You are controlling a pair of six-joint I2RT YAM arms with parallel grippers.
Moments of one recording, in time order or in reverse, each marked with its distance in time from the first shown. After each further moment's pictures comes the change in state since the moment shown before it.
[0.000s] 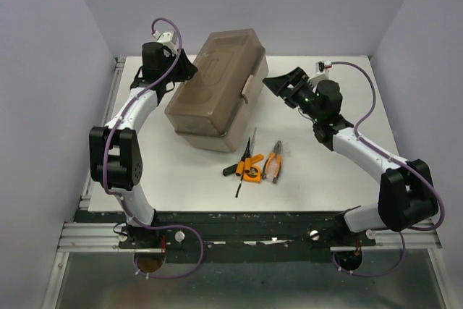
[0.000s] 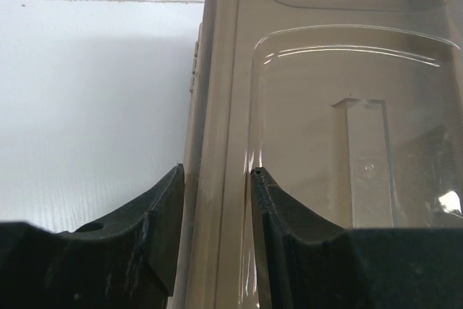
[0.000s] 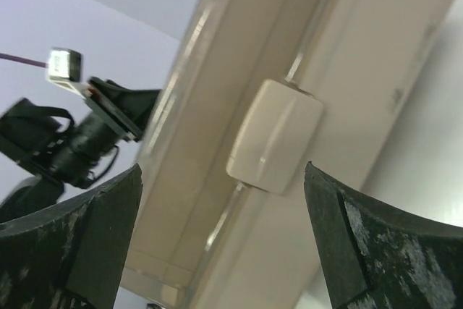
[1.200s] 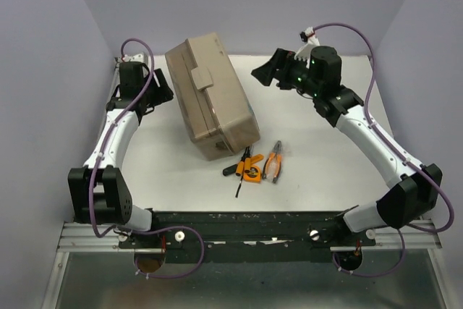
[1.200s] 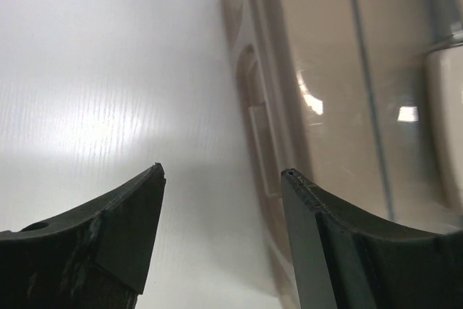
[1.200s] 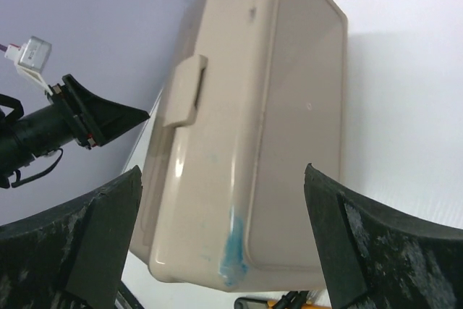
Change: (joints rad) left arm 0.106 -0.290 -0.199 -0.337 -0.234 -0.027; right arm 0.091 -0.001 0.417 -0.603 0.003 -0.390
